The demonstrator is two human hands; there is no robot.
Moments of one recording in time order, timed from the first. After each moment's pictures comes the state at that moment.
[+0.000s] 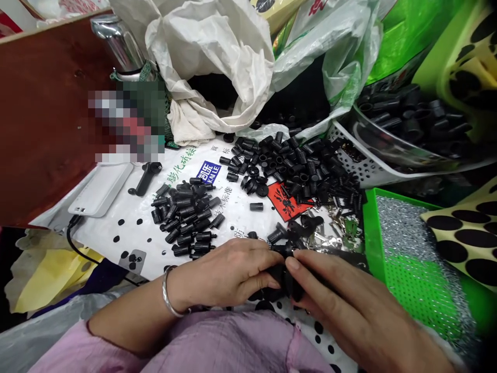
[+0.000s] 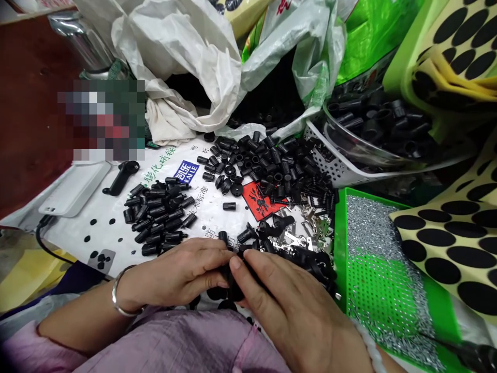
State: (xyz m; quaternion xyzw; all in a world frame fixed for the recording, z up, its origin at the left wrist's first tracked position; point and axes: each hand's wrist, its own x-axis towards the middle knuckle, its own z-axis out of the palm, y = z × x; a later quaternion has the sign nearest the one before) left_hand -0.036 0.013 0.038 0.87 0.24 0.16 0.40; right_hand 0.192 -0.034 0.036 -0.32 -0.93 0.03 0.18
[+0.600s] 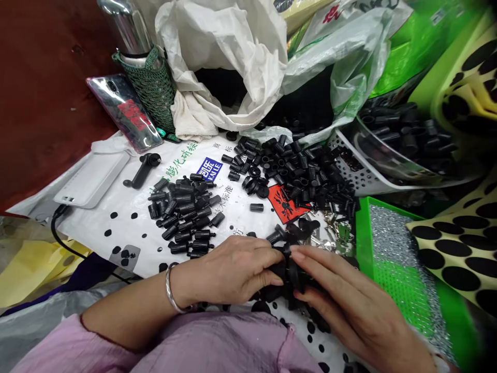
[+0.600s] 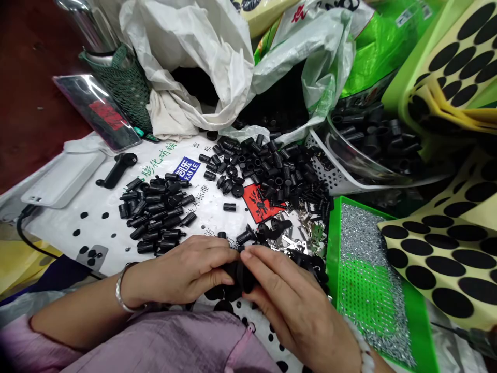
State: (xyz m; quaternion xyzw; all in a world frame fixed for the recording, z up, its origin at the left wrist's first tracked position) left_hand -0.036 0.014 0.025 0.89 0.26 0.17 0.33; right_hand 0.182 -0.025 0.045 -0.36 -0.90 0.11 0.21
